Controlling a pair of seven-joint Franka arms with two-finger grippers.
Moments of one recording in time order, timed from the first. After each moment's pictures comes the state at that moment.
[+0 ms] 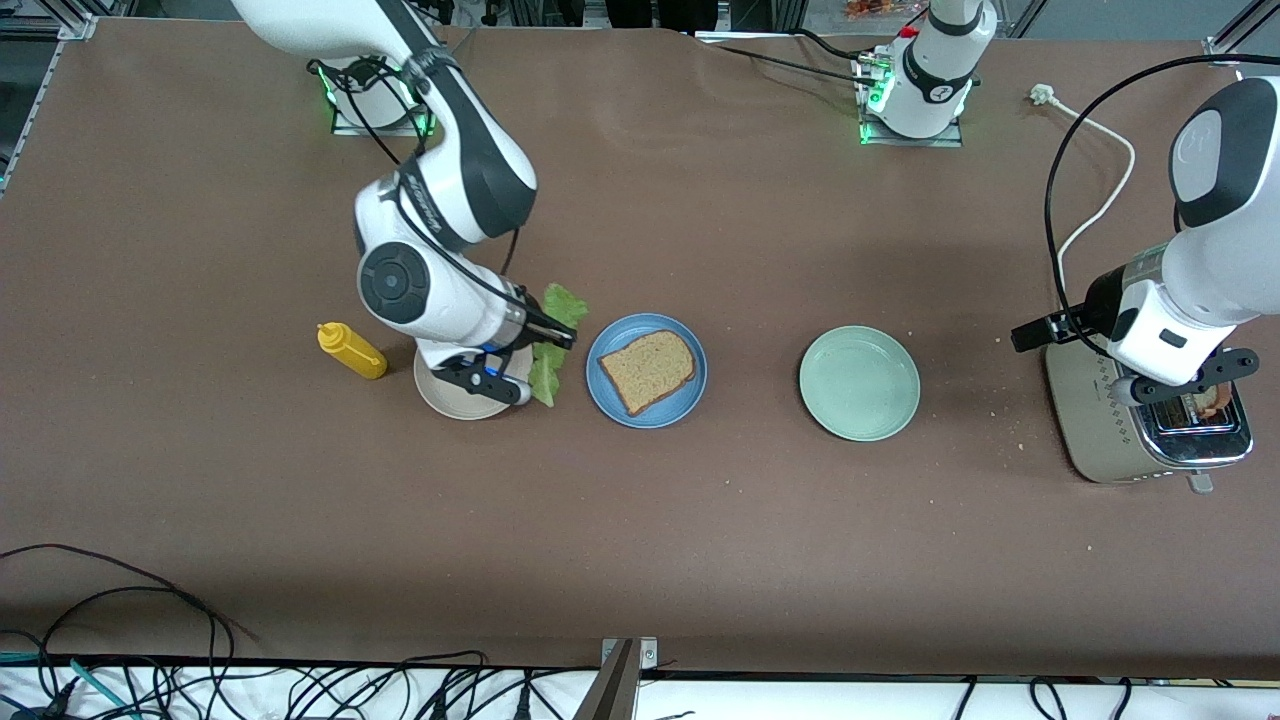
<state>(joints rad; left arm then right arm) 0.07 0.25 -0.13 -1.54 0.02 1.64 -0.36 0.57 0.57 -0.05 -1.47 0.39 1.97 0.75</state>
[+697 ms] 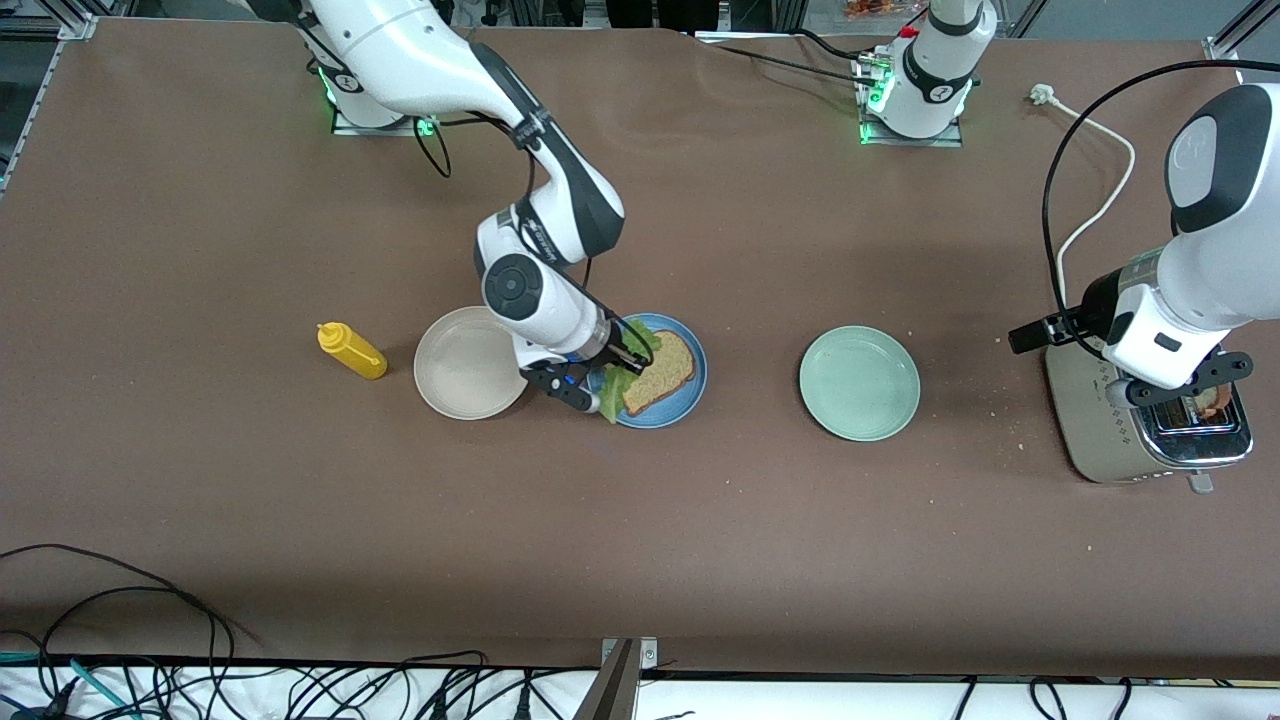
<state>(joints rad) 0.07 0.26 -0.13 -1.54 0.02 1.64 -0.36 0.70 0.77 -0.04 -1.47 0.42 2.34 0.92</state>
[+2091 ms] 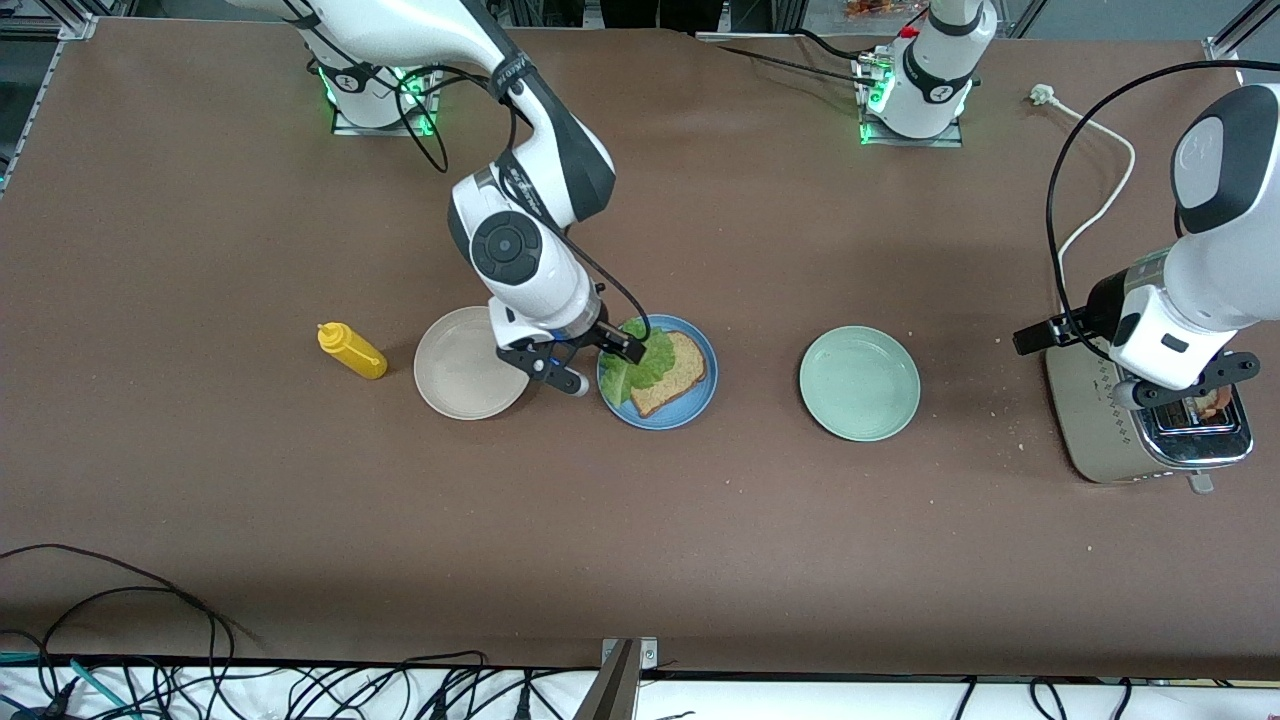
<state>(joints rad) 0.08 0.26 -0.13 -1.54 0.02 1.64 -0.36 0.73 0.62 -0.12 -1.44 0.25 2.10 0.98</state>
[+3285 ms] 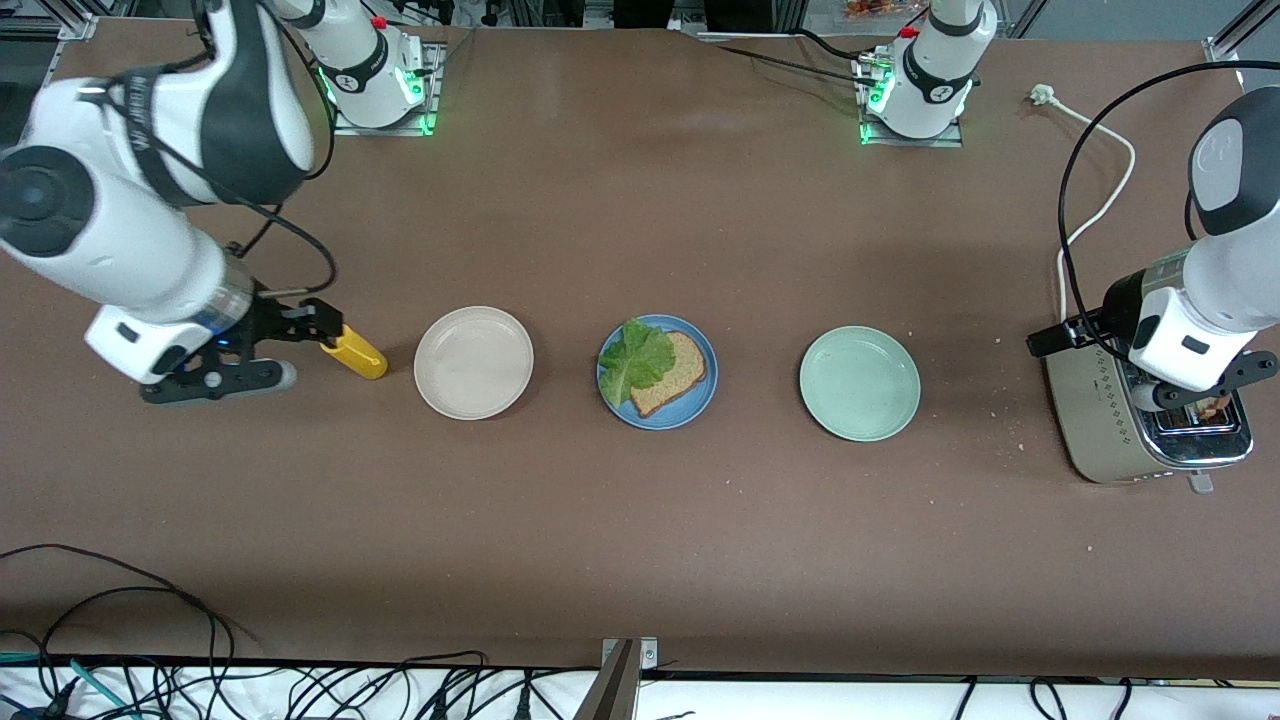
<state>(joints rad) 0.09 0.26 -0.12 -1.54 0.02 1.64 -0.36 0.63 0.34 -0.51 -1.45 0.10 1.69 -0.07</state>
